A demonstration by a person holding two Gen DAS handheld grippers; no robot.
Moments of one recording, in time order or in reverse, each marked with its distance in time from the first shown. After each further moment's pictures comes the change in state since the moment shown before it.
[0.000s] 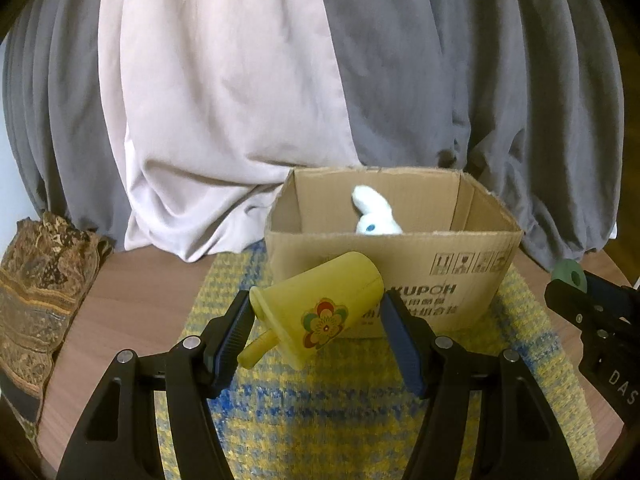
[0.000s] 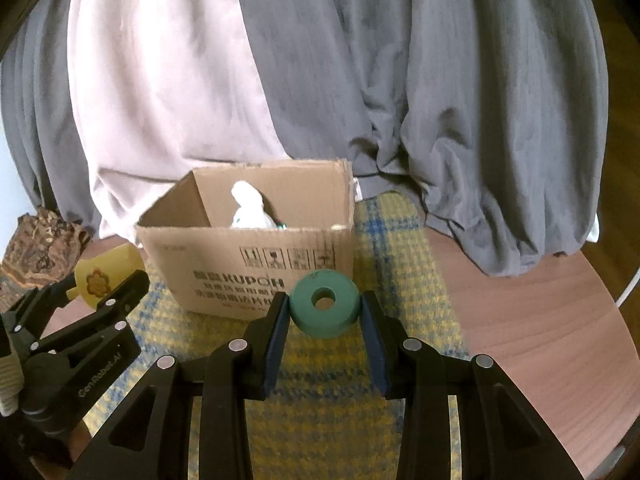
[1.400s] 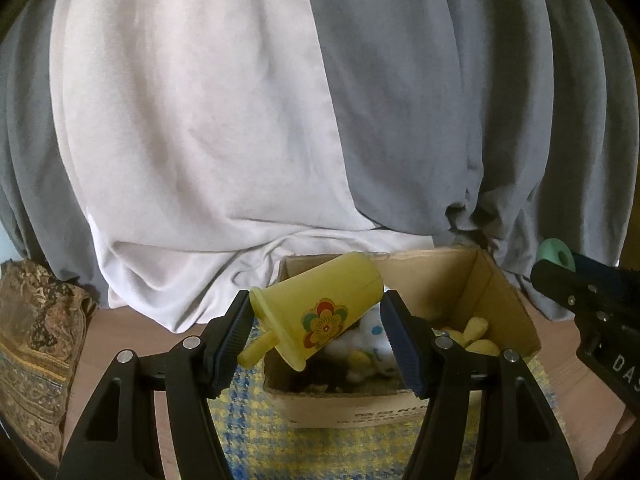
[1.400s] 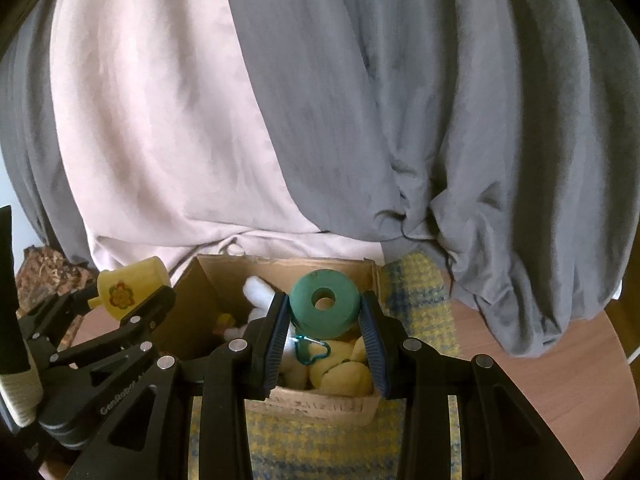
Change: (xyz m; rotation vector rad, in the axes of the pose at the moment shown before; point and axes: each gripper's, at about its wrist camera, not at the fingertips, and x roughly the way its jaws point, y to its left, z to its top) left arm 0.053 0.005 0.104 0.045 0.005 -0.039; right arm 0.043 0.012 0.109 0.011 -0.027 0.042
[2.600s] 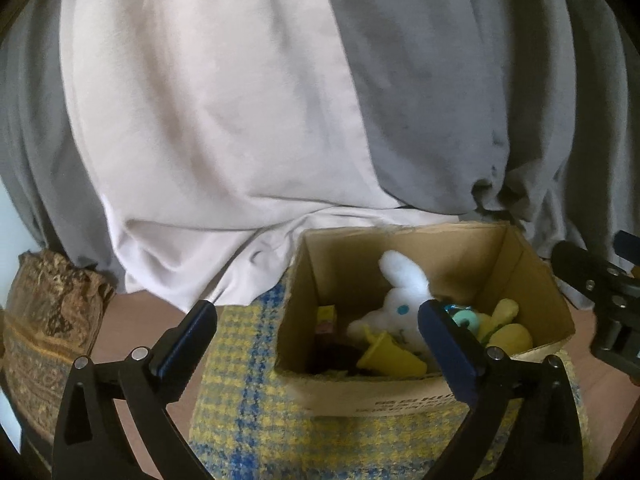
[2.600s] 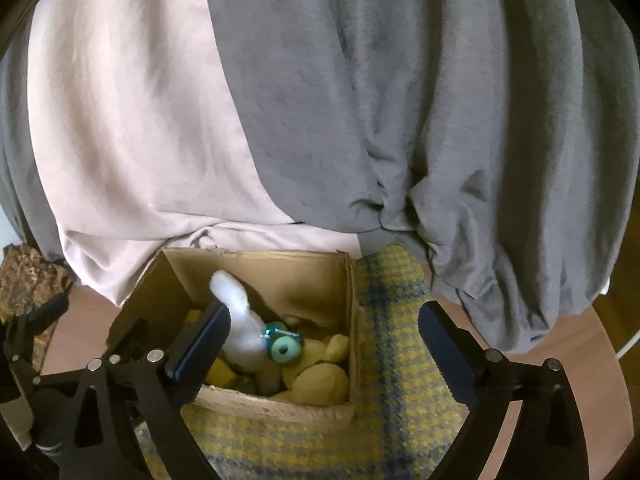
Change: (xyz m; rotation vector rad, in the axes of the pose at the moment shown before) left arm 0.010 -0.001 -0.018 -0.013 0.046 0.105; right arm 0.015 -0.010 -0.005 0.008 0.025 -0.087
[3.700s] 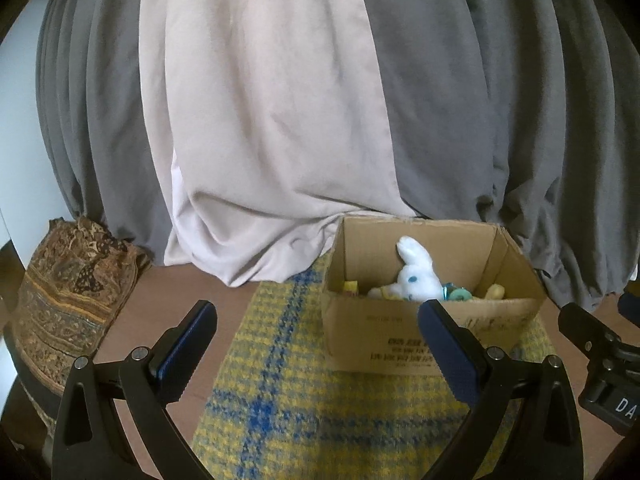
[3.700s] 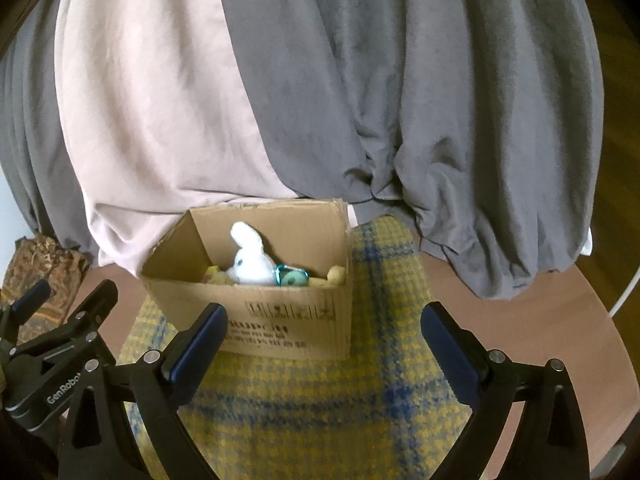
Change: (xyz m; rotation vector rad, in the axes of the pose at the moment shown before) left arm -0.084 0.023 -0.053 -0.110 -0.081 0.050; right arm -0.068 -0.003 -0.070 0.026 -0.020 0.009
